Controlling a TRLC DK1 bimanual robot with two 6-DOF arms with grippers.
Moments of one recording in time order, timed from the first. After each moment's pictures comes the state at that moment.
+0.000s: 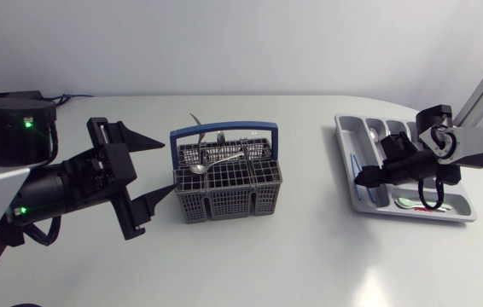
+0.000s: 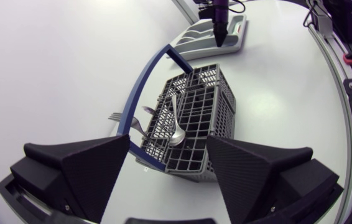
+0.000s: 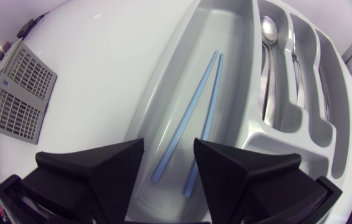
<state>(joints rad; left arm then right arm) -0.41 1.03 0.60 -0.07 0.27 0.91 -0.20 1.86 0.98 -0.21 -0.33 -0.31</state>
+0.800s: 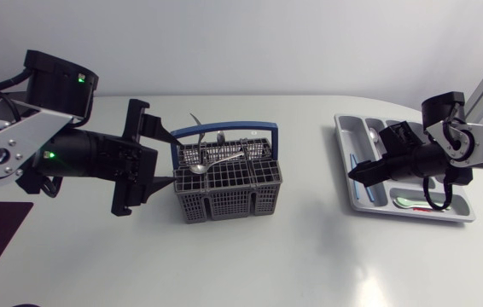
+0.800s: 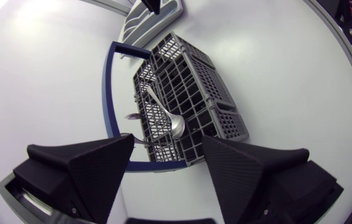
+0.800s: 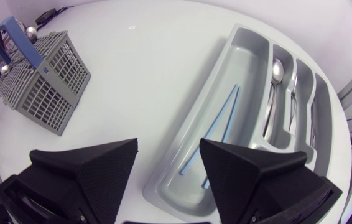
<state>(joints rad) -0.37 1.28 0.87 -0.35 0.30 1.52 -0.12 1.63 0.87 -0.21 -0.33 -0.37</state>
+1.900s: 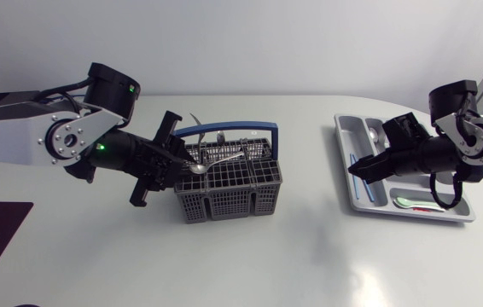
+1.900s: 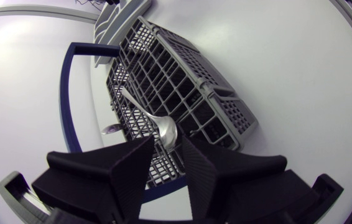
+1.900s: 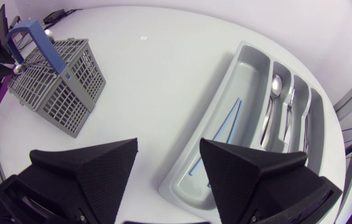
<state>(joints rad) -0.38 1.52 0.96 -0.31 0.29 1.73 -0.08 1.51 0.86 -0.27 -0.33 -0.37</state>
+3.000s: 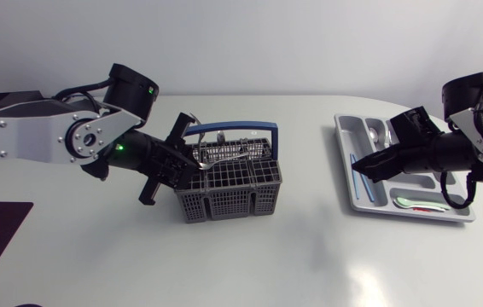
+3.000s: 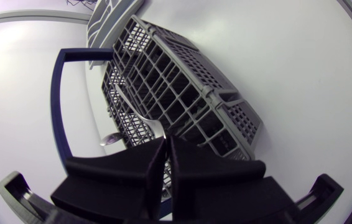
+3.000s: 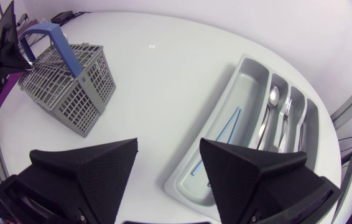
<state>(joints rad) -0.45 1.56 1.00 -0.32 0.21 1.74 -0.09 1.41 0.85 -0.33 -0.37 -0.40</state>
